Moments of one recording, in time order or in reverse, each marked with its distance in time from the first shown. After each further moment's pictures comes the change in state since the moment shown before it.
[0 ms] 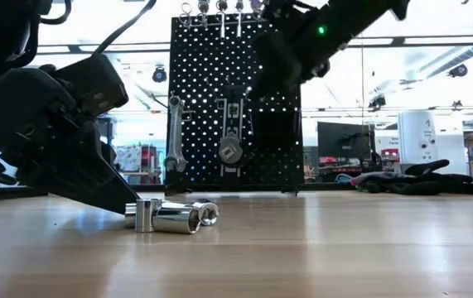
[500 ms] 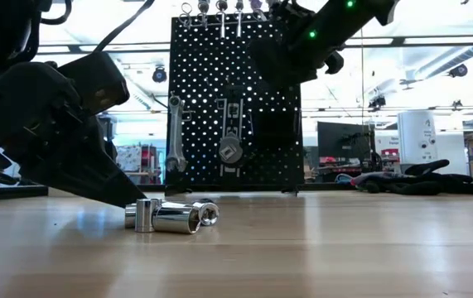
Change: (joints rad) left arm 0.000 0.000 0.000 0.015 -0.013 0.000; right arm -0.060 -0.012 0.000 -0.007 0.161 0.117
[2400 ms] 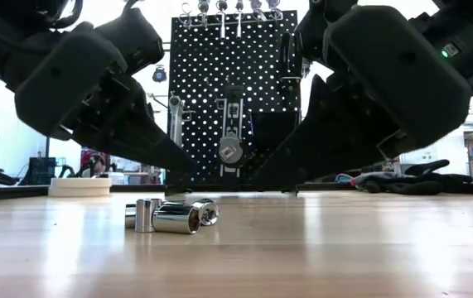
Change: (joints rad) left arm 0.047 -0.011 0.189 -0.206 -0.050 0.220; right arm 0.466 0.414 0.002 0.255 -0.299 0.284
